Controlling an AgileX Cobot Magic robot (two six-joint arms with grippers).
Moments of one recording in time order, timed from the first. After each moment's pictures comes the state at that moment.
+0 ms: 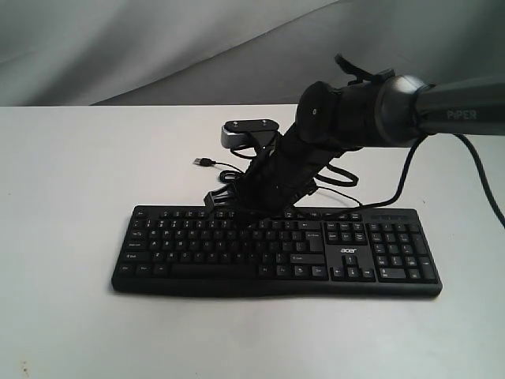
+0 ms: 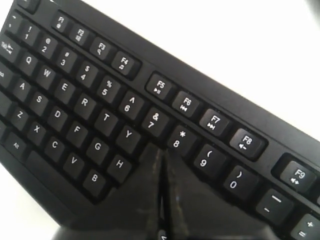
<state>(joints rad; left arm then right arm) 0.15 0.00 0.00 0.07 0.29 -0.12 0.56 2.10 -1.43 0.50 0.65 -0.26</state>
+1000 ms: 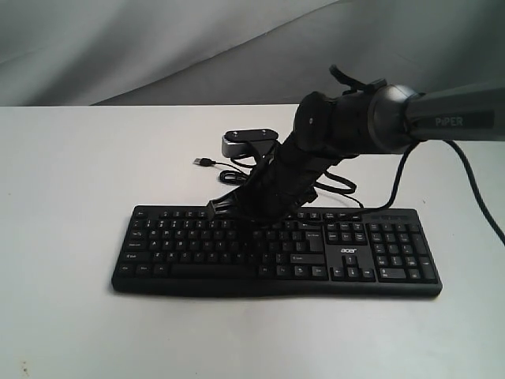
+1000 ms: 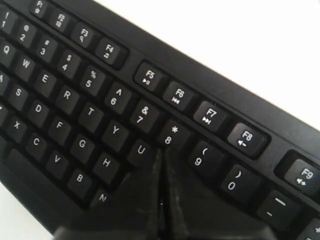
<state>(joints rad) 0.15 0.00 0.00 0.07 0.29 -0.12 0.56 2.14 -1.43 0.50 0.65 -0.27</state>
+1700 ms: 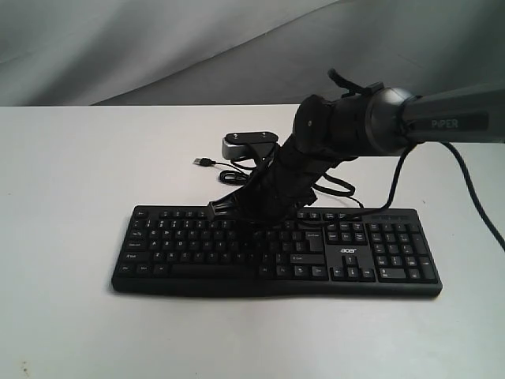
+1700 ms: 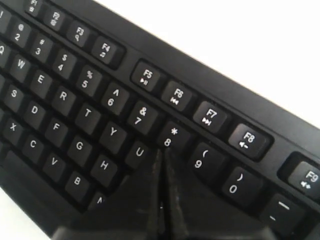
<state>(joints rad) 0.15 0.00 0.00 0.07 0.29 -0.12 0.56 2.15 -1.43 0.51 0.64 -0.27</state>
